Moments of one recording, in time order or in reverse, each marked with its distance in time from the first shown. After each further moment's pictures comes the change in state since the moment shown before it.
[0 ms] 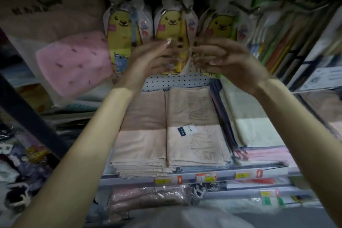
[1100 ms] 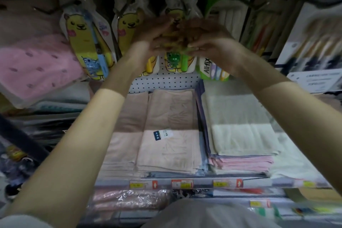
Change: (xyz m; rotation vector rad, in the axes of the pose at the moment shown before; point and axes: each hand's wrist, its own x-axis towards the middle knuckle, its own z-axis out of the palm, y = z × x) left_hand 0.077 0.004 0.092 0.070 0.151 -0.049; right_hand 0.028 -0.019 -0.075 -0.040 0.051 0.029
